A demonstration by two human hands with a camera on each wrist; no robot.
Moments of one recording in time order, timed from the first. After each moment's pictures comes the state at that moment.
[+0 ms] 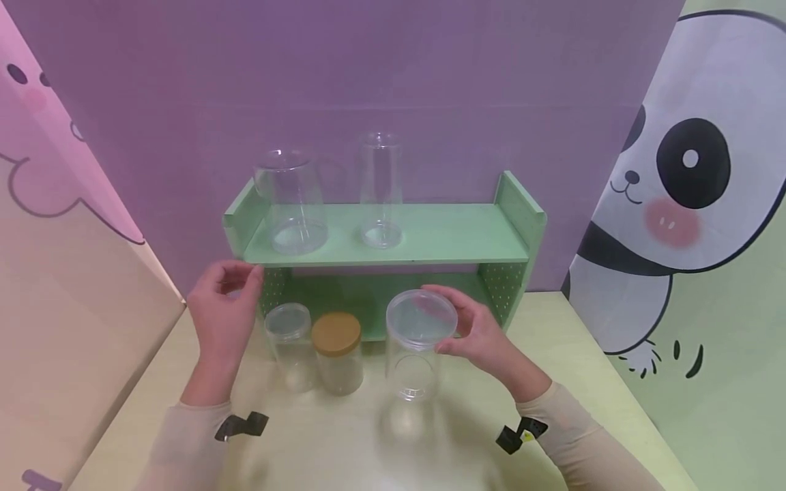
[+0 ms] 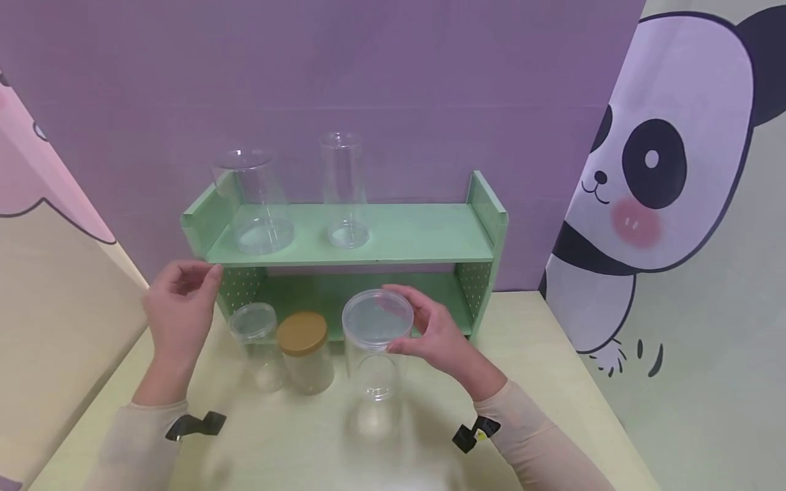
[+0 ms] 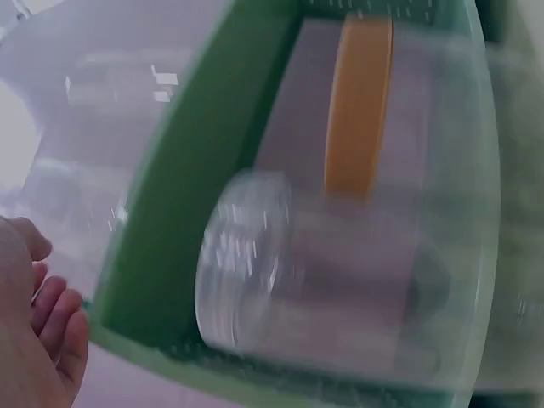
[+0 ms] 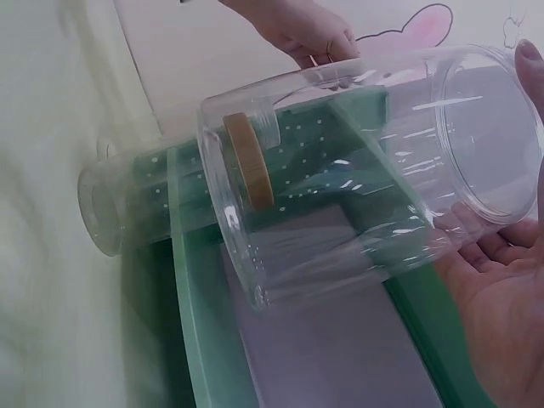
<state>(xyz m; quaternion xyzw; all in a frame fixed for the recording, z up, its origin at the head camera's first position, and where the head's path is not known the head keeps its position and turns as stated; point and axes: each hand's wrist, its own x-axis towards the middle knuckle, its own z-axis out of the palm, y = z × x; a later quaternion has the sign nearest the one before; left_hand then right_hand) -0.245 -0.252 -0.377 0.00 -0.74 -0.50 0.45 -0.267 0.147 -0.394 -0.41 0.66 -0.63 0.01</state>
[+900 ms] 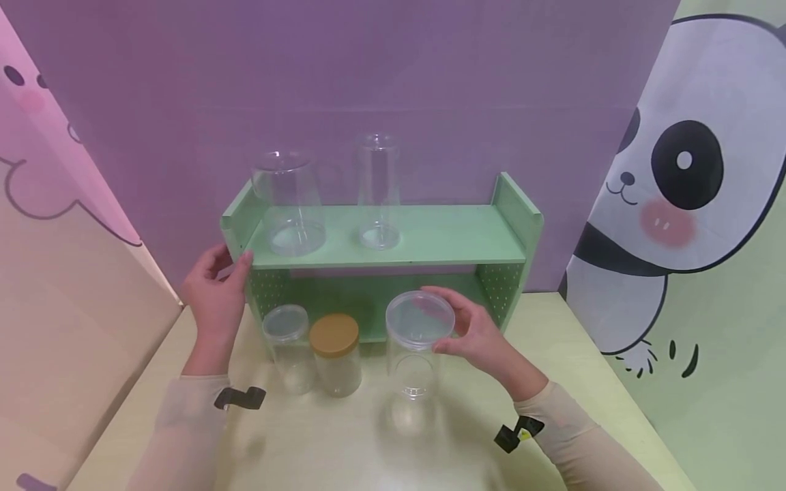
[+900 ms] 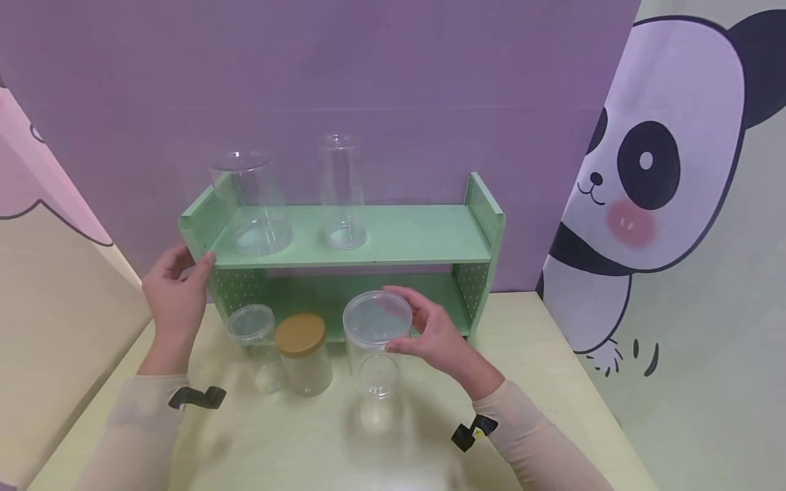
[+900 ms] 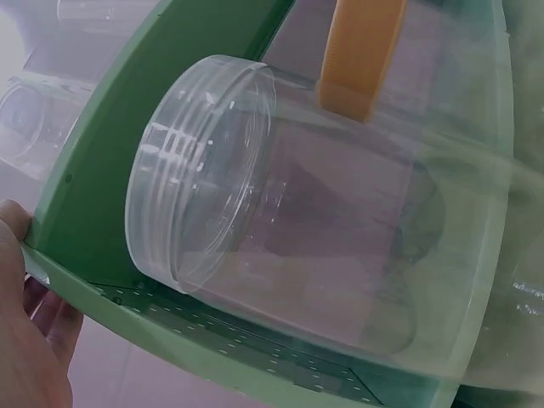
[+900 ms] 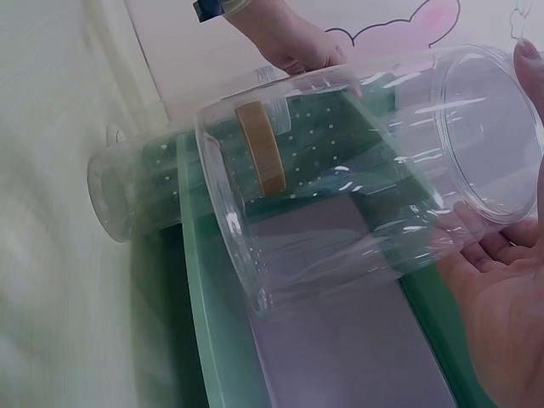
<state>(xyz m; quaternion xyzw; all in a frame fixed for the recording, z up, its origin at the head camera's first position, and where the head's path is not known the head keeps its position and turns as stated) -0.288 -0.281 -0.381 0.05 -0.70 -0.59 0.41 -0.273 0.148 -0.400 -0.40 0.66 -0.64 0.01</state>
